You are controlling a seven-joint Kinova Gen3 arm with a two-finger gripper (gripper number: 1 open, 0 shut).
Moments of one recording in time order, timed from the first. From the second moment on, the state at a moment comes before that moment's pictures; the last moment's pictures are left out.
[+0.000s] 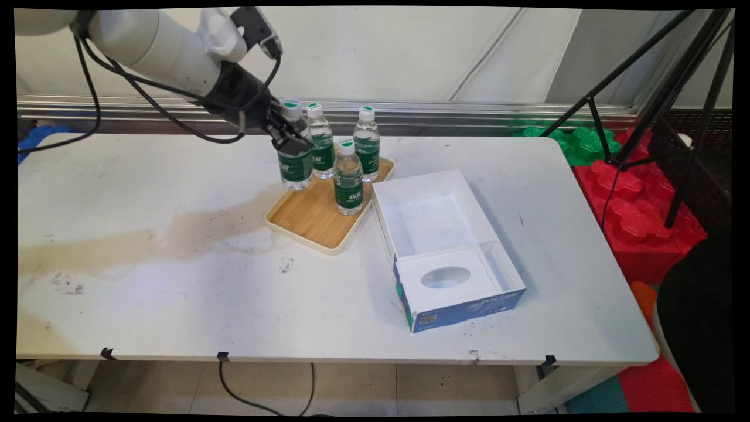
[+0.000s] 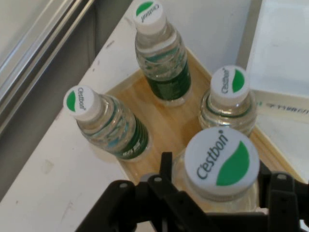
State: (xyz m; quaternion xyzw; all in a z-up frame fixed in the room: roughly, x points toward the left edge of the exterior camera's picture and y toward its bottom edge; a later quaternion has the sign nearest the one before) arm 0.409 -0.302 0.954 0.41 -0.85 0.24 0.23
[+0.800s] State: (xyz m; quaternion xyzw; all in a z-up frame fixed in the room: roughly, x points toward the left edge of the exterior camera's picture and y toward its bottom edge) arm 0.425 -0.342 0.892 0.37 -0.87 0.23 0.22
